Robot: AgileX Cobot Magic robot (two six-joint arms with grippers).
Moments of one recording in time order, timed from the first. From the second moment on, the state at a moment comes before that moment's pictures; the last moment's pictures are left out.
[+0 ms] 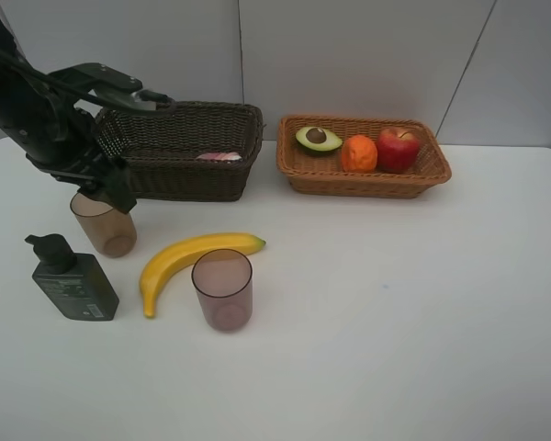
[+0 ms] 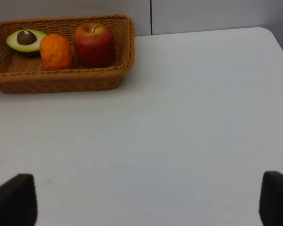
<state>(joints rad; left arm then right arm) -0.25 1.66 -1.04 -0.20 0.76 0.43 0.02 0.00 -0.52 -0.09 1.04 0.06</state>
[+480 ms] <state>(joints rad) -0.25 1.80 -1.04 -0.18 0.70 0.43 0.02 0.00 -0.52 -0.09 1.04 0.06</state>
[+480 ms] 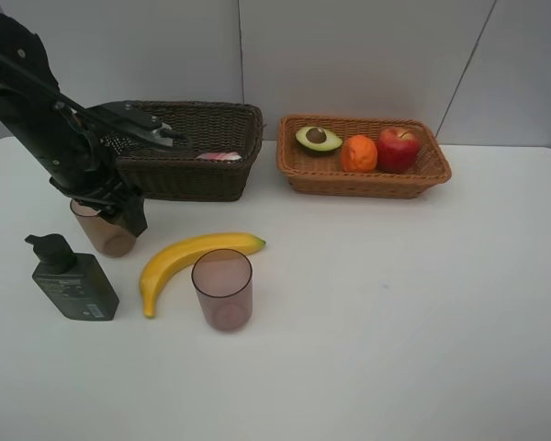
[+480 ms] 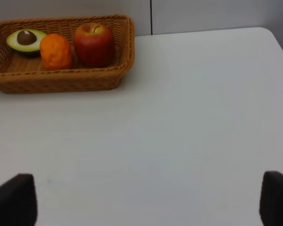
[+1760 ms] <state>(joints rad) -0.25 1.83 -1.04 -0.18 0.65 0.43 0.02 0.00 -0.52 -0.09 1.04 0.06</state>
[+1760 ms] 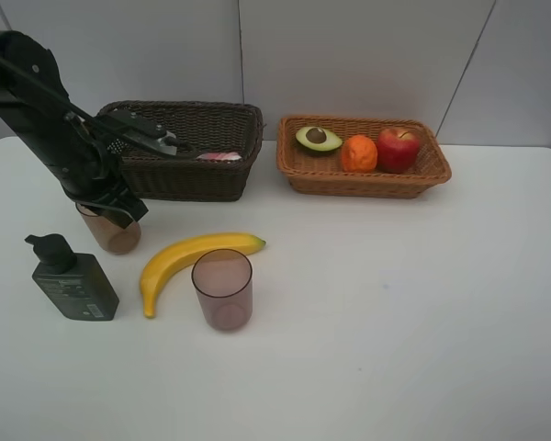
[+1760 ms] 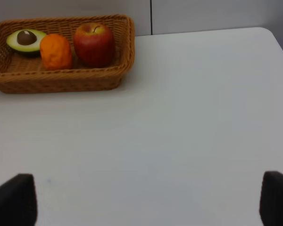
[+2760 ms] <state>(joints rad) -0.25 1.83 -1.14 -0.16 0.80 0.38 0.02 0.00 -0.52 -0.09 1.04 0.06</state>
